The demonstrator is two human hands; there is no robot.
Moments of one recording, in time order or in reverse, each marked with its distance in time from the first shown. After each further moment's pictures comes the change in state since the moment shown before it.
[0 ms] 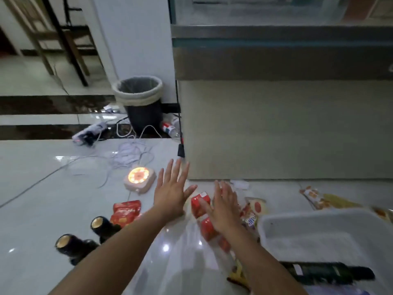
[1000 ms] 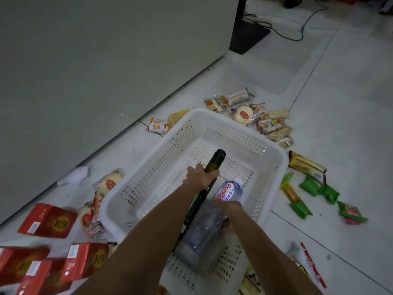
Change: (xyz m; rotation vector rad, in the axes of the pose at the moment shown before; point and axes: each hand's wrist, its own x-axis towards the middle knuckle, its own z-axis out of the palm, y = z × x) left_hand -0.004 0.458 0.199 -0.590 -0.902 0.294; right_hand -0.141 0.361 0.060 1.333 0.292 1.590
